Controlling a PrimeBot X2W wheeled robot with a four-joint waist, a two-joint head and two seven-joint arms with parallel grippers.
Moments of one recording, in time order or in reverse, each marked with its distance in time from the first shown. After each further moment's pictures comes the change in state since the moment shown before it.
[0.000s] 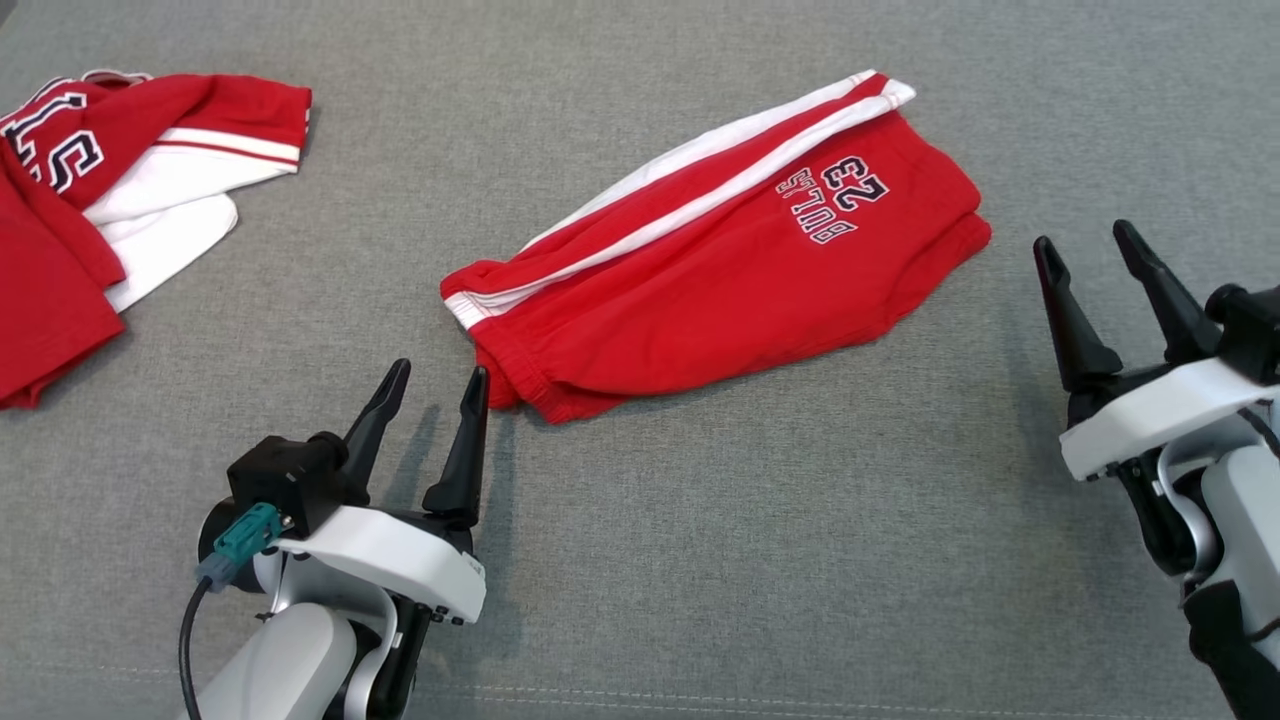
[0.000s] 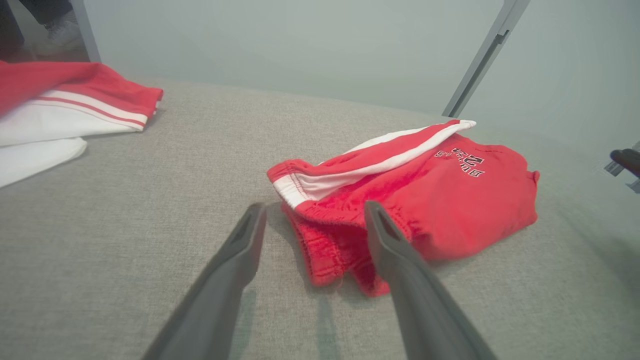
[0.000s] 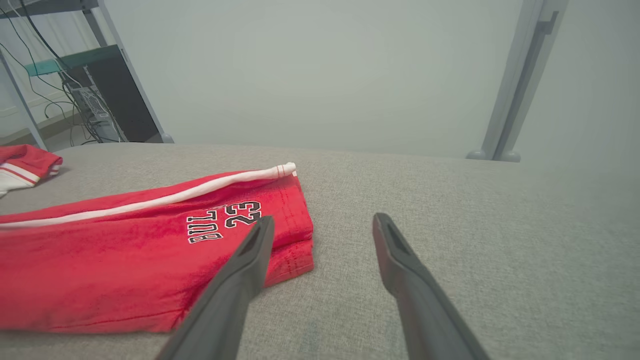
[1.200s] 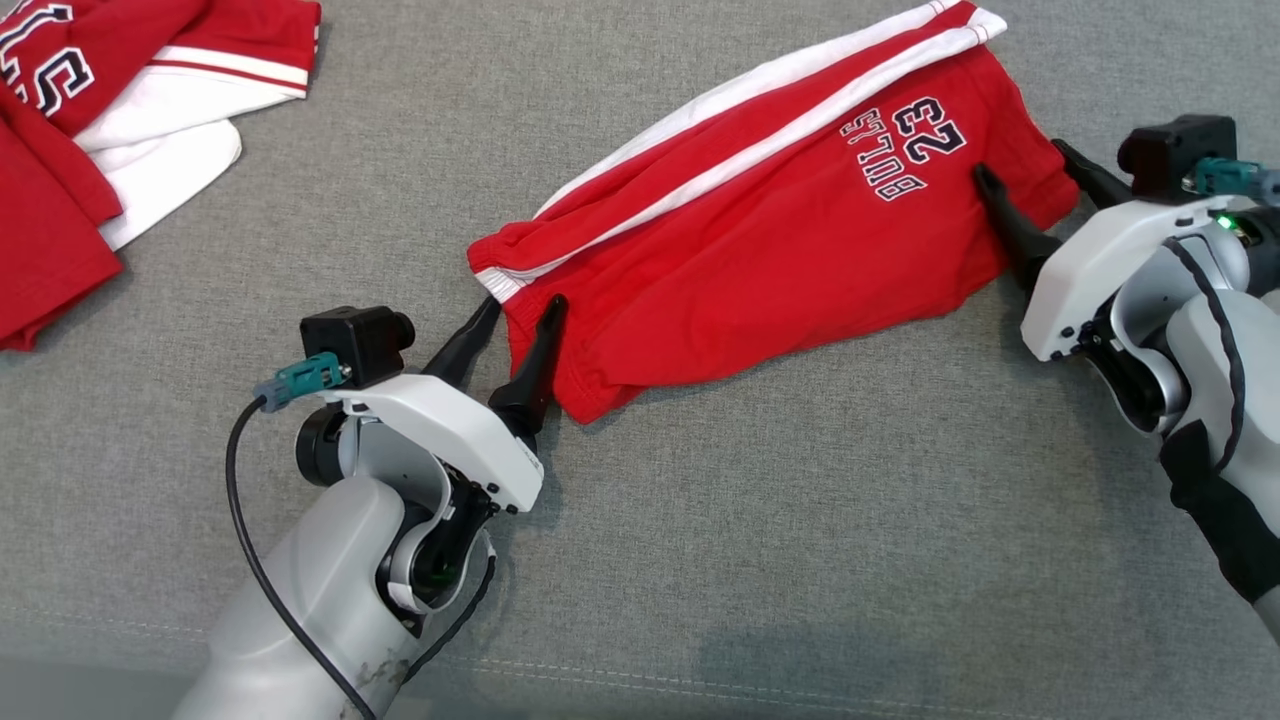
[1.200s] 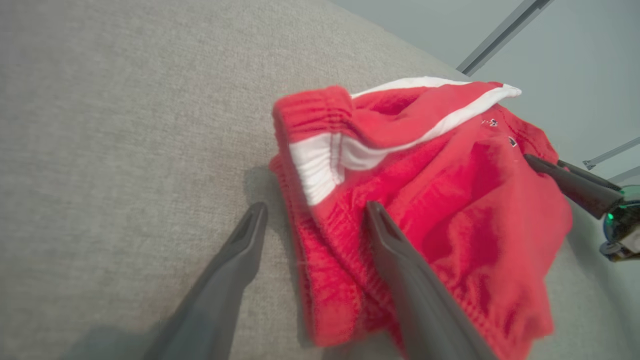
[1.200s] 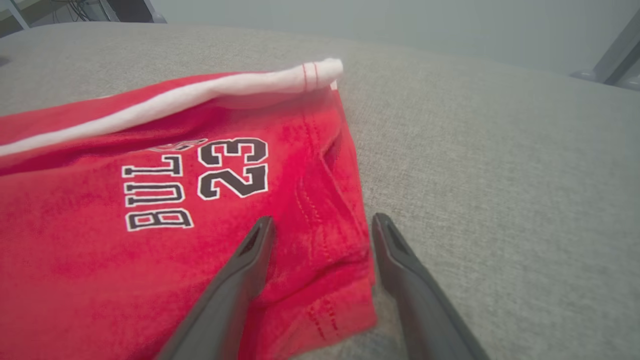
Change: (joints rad) left arm -0.238 -0.151 -0.015 0.293 -0.195 -0.173 0.152; right arm -0.359 0.006 0.274 0.299 0.108 0.000 0.219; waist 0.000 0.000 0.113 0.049
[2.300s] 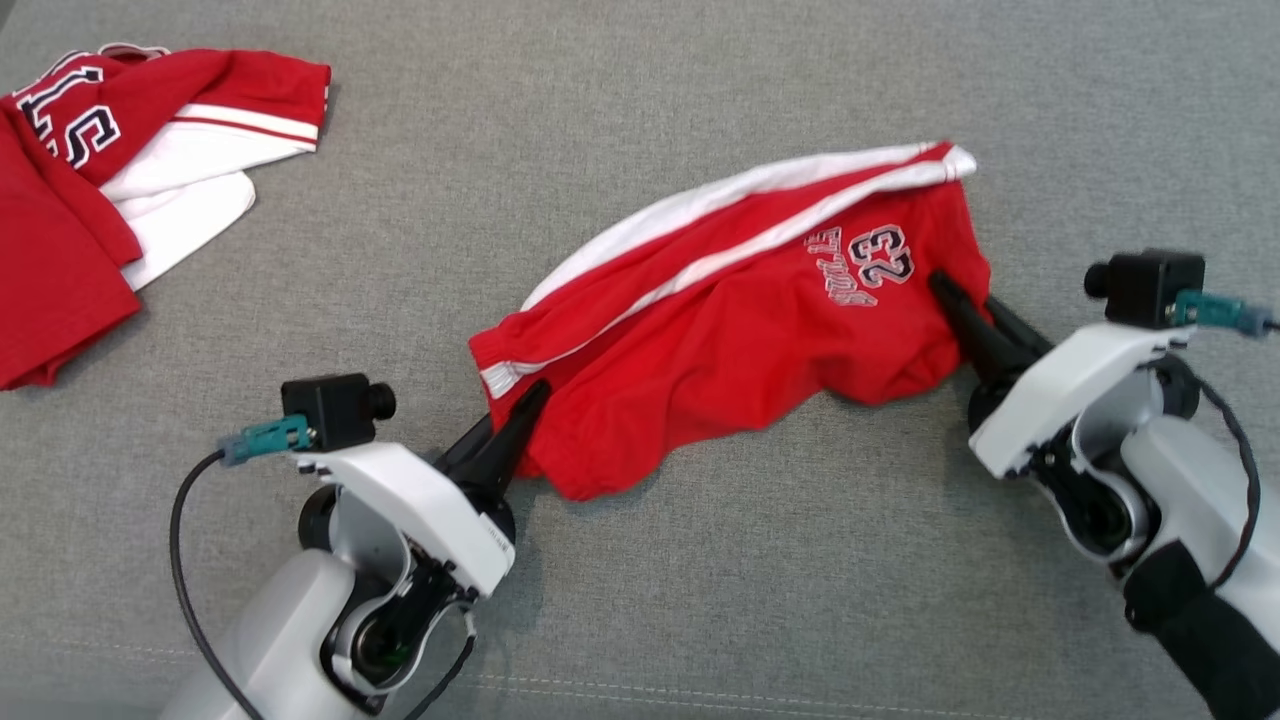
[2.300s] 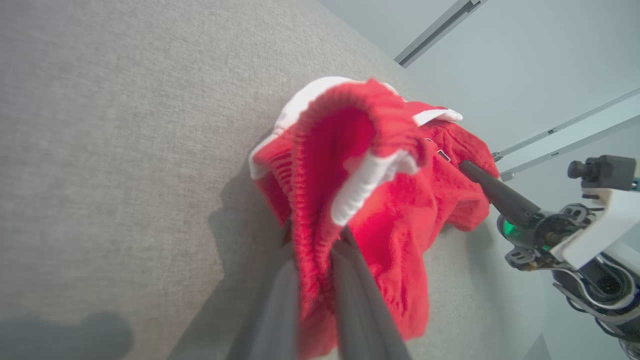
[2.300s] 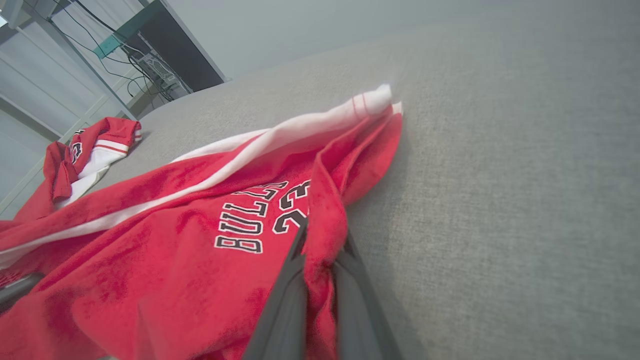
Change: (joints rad) left arm 0.134 0.076 0.021 -0.143 -0.174 -0.114 0.131; right arm 0.176 -0.049 0.144 -0.211 0.425 -0.003 -0.077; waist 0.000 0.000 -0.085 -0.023
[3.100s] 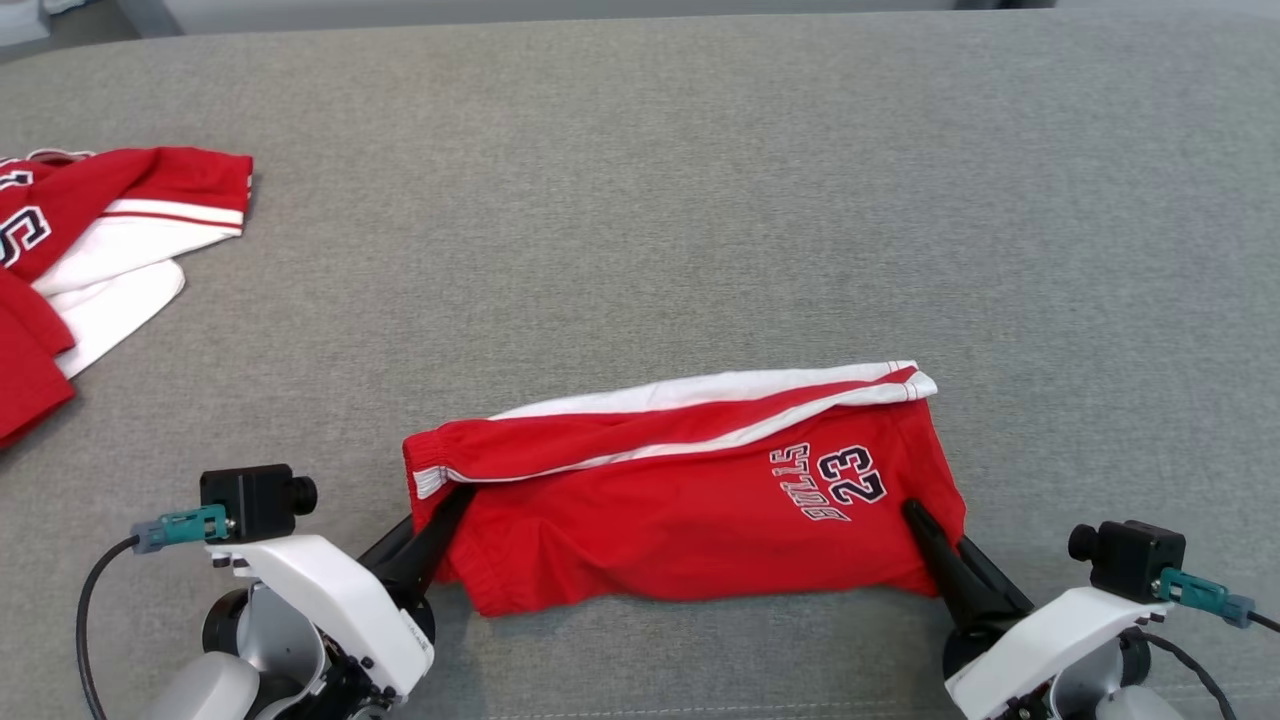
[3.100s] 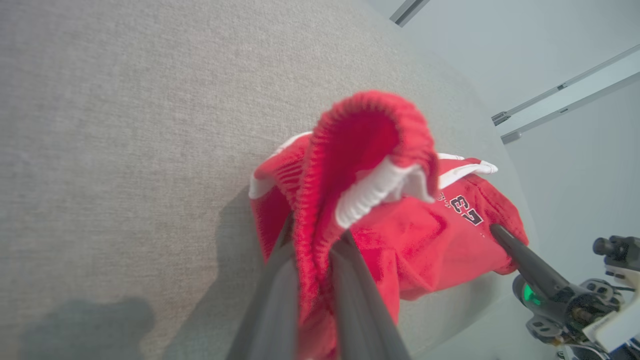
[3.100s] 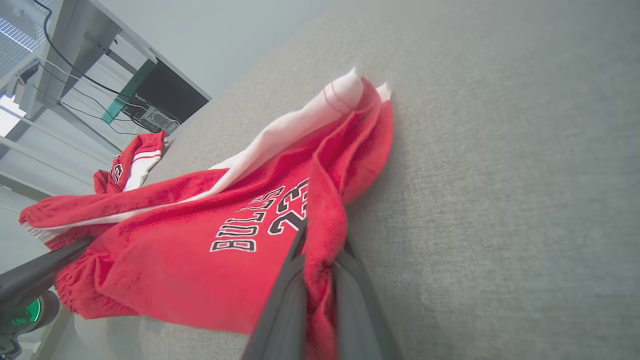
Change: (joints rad) left arm 0.229 0.193 0.046 -0.276 -0.035 0.153 0.103; right arm 0.580 0.128 -0.291 -0.346 -0.120 0.000 -0.008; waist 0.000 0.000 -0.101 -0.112
